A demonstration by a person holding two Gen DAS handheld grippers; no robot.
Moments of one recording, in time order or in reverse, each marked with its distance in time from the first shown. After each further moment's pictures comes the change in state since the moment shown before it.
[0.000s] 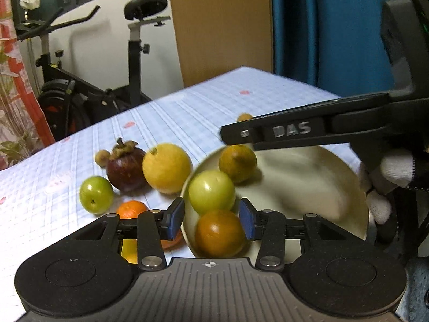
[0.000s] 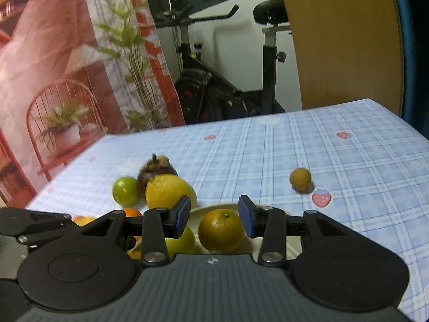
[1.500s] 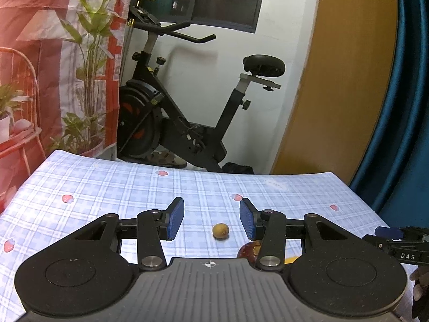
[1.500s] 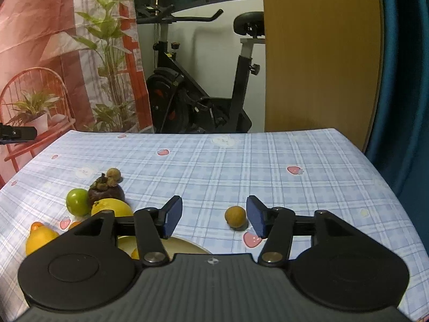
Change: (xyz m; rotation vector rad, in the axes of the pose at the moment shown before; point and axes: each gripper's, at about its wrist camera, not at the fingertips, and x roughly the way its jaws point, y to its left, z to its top) left arm -0.041 0.160 0.044 -0.439 -0.219 0.153; right arm 0.002 -0.029 0.043 -0.116 0.028 -0.166
